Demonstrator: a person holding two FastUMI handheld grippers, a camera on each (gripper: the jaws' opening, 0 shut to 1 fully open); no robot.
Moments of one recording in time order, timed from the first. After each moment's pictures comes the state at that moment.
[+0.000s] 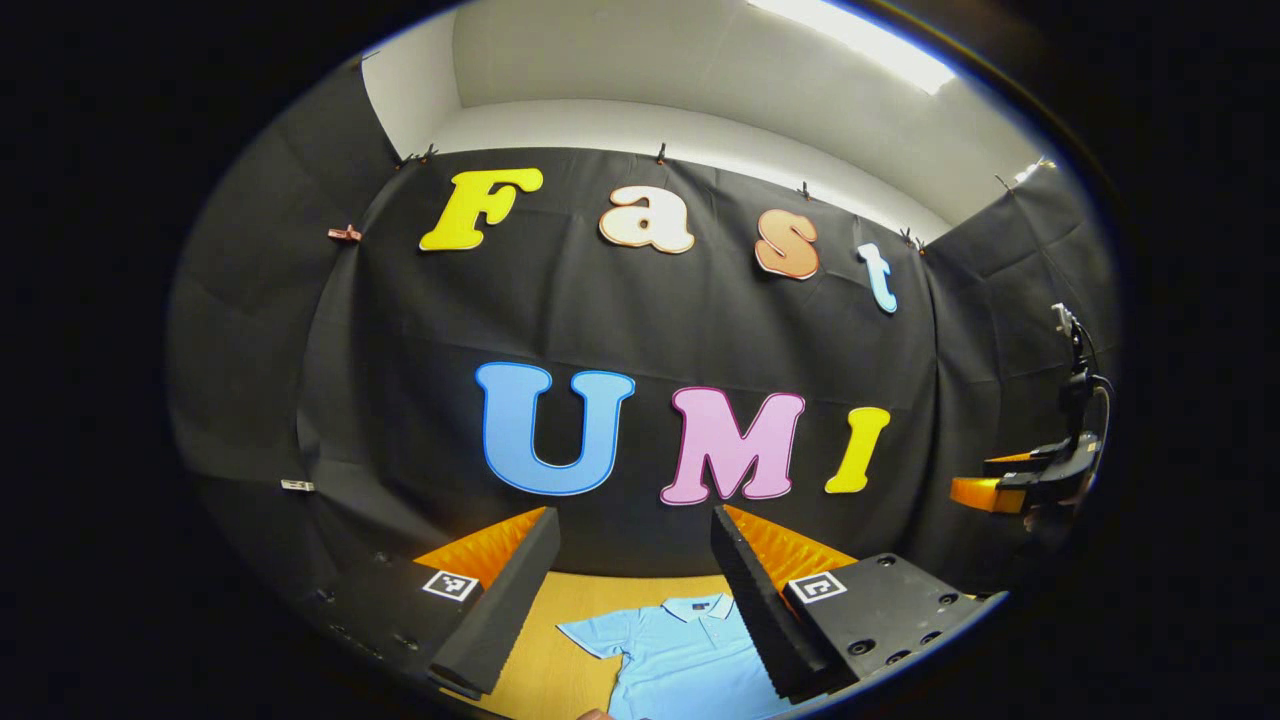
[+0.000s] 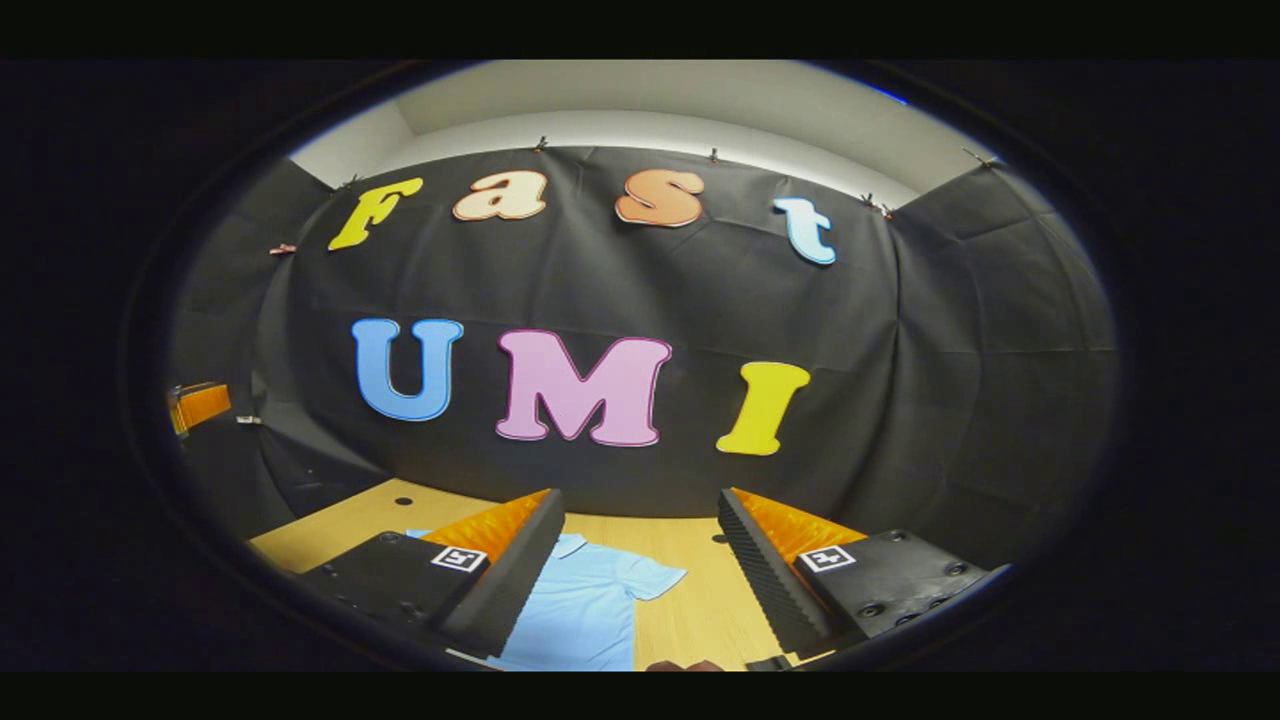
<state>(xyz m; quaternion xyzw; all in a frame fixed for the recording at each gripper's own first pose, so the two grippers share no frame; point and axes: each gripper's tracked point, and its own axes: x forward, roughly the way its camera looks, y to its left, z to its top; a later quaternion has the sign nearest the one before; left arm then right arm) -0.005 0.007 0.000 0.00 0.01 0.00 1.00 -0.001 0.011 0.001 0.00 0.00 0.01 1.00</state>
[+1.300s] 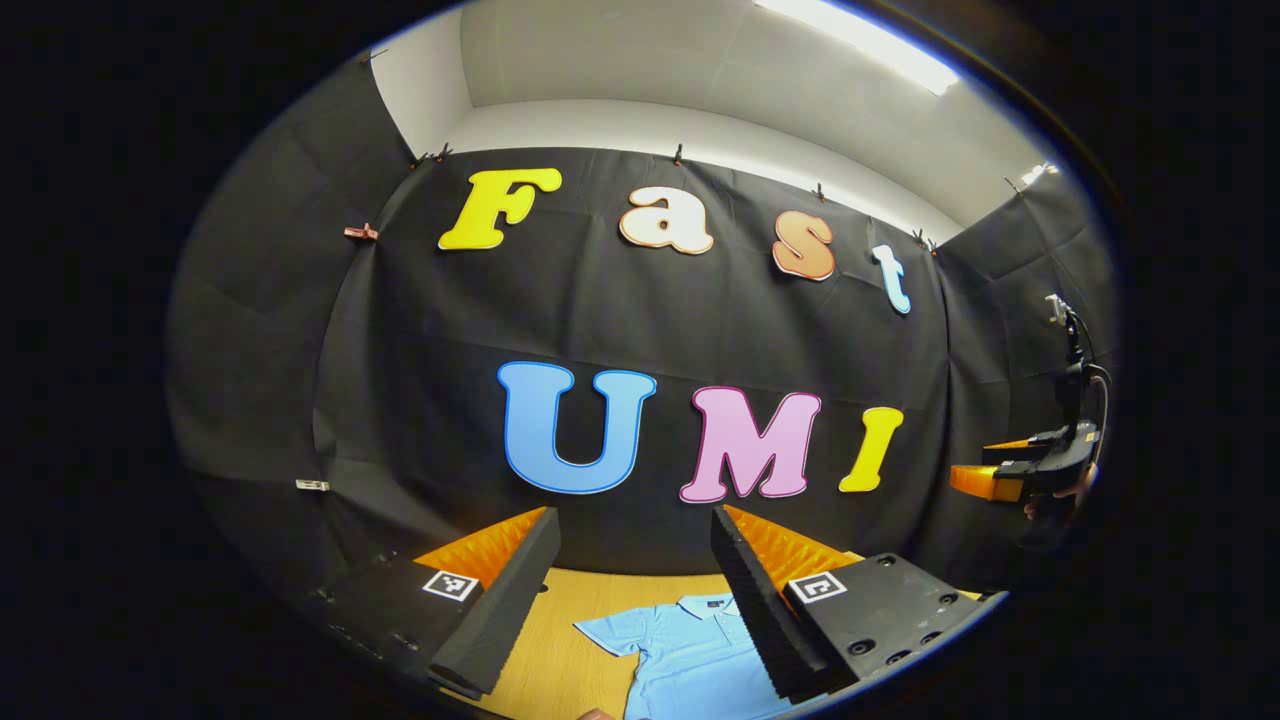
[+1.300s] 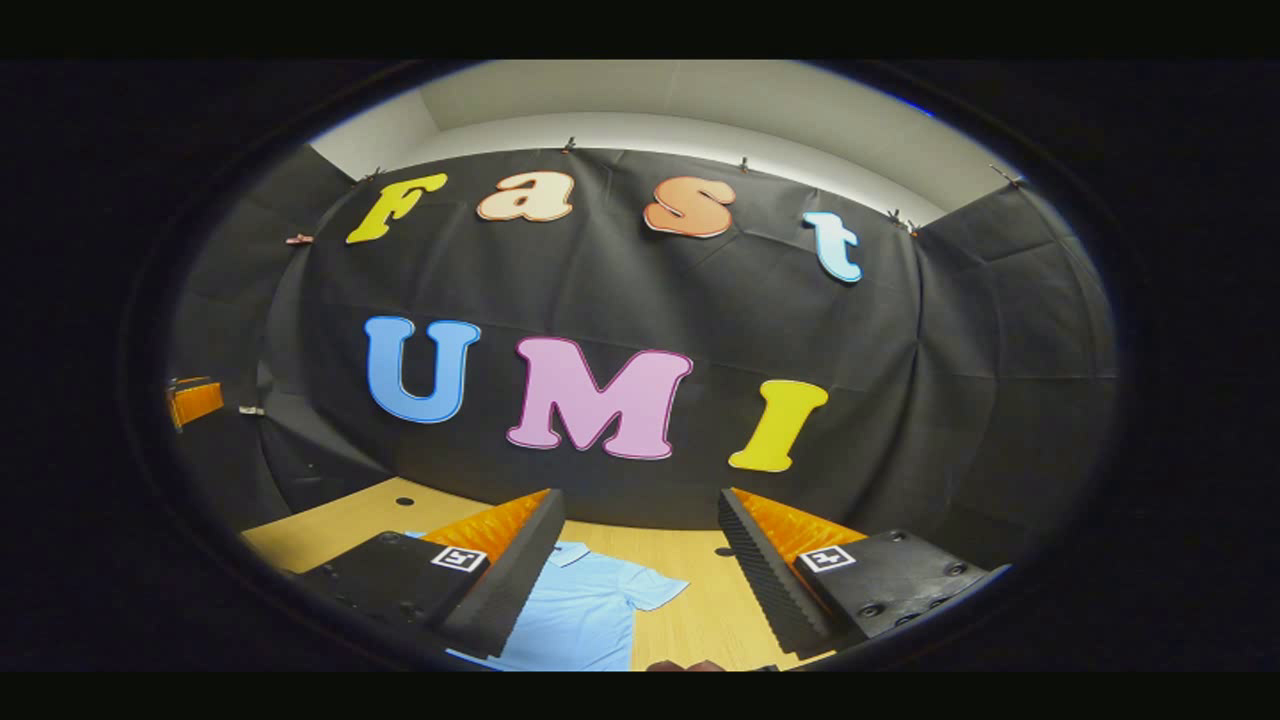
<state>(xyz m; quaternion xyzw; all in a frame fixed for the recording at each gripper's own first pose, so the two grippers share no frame) -0.012 0.035 0.003 -0.01 0.01 0.02 1.00 0.015 0.035 0.023 -0.03 -0.01 0.02 1.00</state>
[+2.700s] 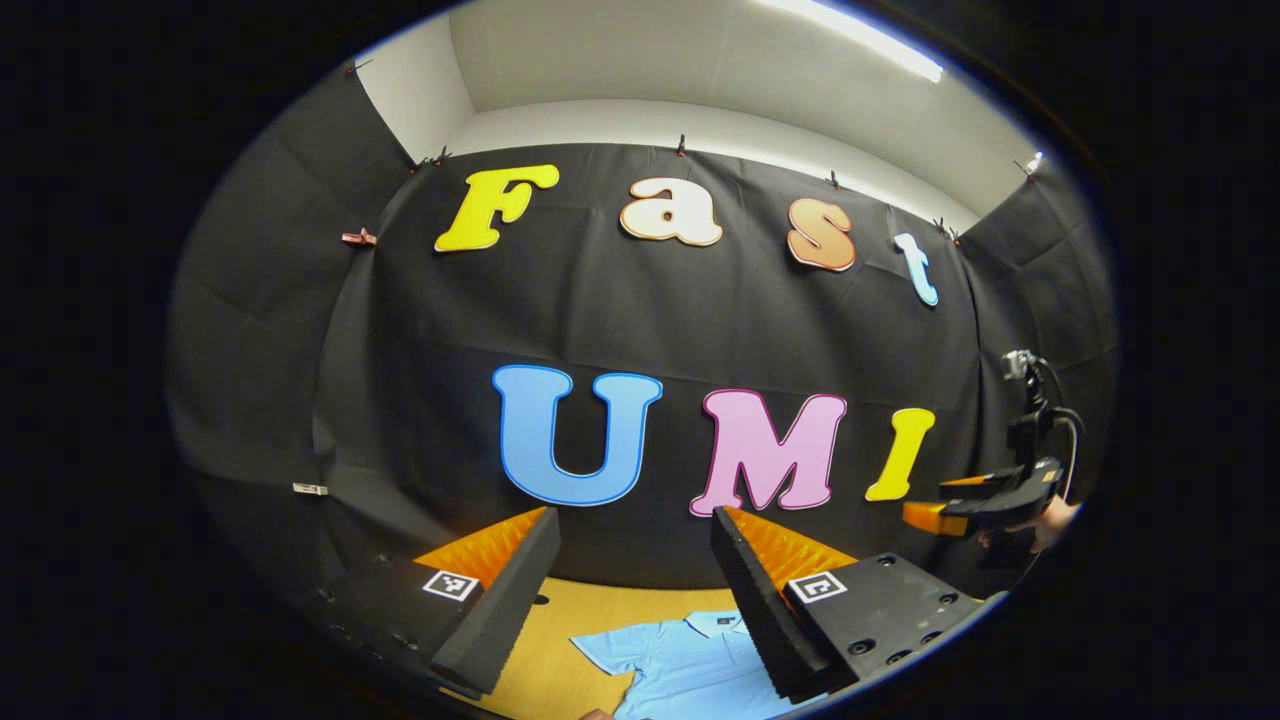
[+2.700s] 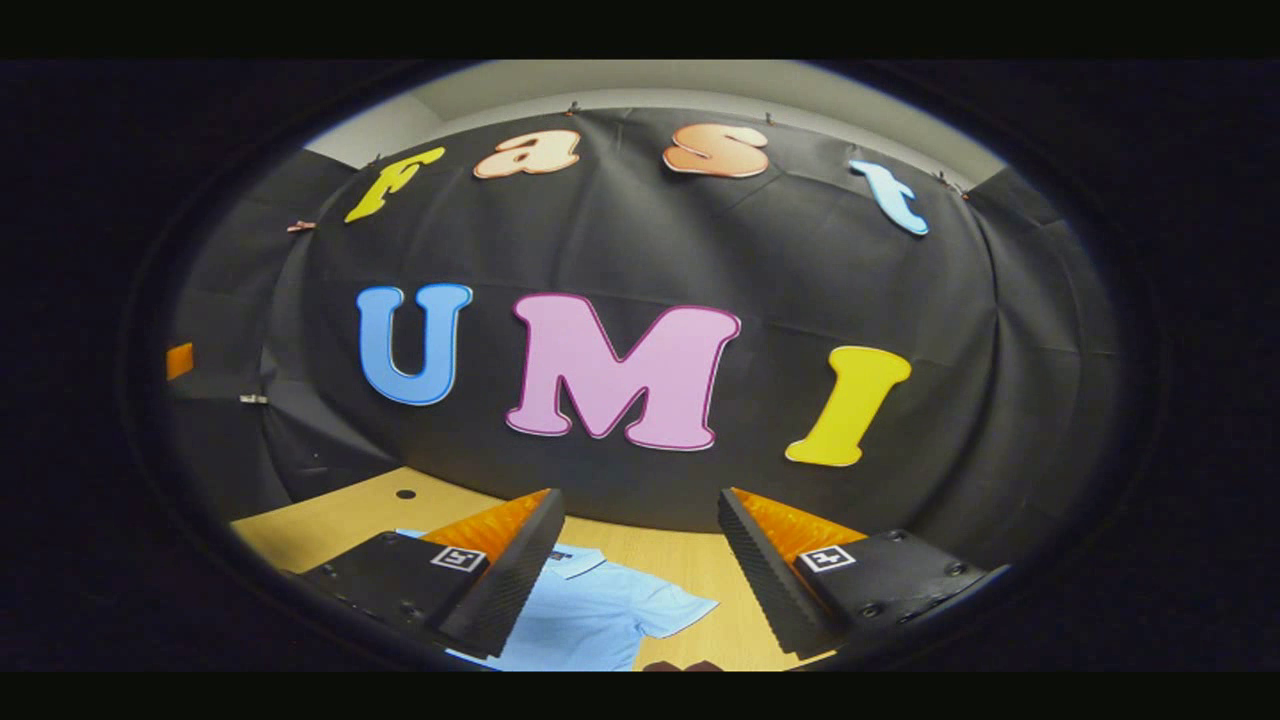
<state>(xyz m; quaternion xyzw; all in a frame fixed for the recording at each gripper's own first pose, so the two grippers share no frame) 0.058 -0.004 0.003 0.00 -0.01 0.06 1.00 0.181 0.039 -0.041 -0.02 0.03 0.10 0.99</state>
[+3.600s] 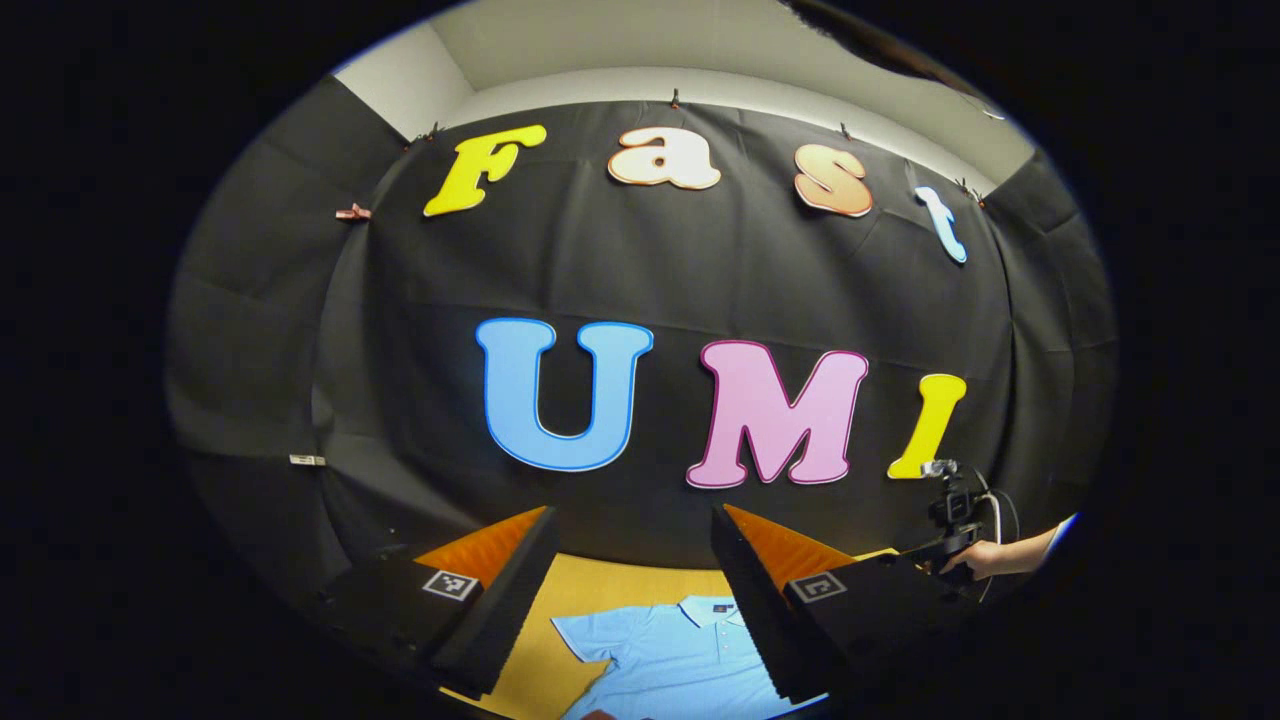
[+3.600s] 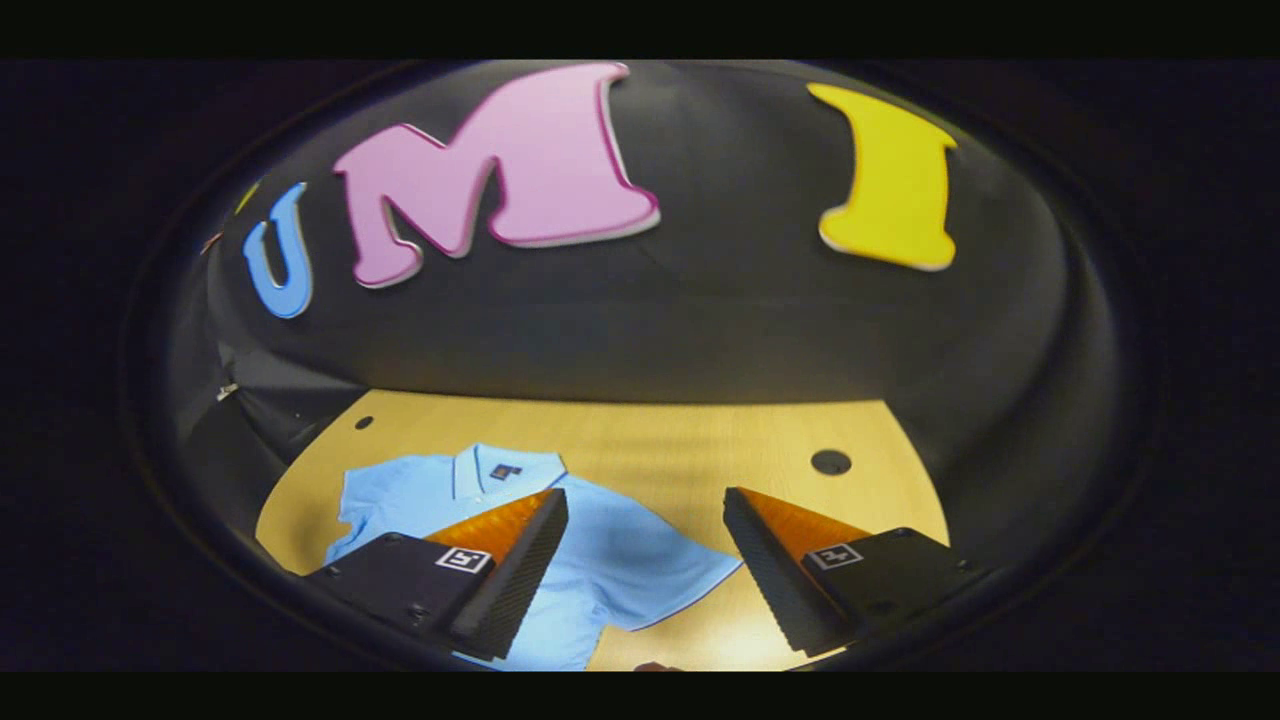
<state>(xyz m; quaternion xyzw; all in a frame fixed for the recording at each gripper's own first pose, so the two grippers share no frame) 0.115 -0.049 -0.055 -0.01 0.06 0.10 0.99 0.338 -0.027 -0.320 0.08 0.34 0.12 0.93</state>
